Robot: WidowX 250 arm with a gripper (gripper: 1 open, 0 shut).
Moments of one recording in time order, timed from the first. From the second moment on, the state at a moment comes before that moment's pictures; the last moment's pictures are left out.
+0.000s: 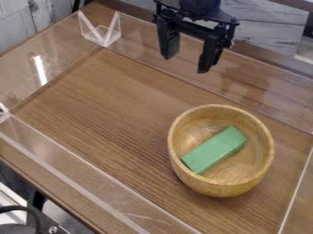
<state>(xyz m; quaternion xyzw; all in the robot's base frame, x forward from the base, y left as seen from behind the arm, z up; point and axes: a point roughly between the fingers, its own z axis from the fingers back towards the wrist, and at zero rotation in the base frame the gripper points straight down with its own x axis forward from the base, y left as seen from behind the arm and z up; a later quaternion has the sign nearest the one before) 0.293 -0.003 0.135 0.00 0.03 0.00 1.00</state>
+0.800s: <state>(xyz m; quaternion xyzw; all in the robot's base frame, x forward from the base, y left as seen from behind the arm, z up) 0.250 -0.064 0.109 0.00 0.04 -0.12 0.99</state>
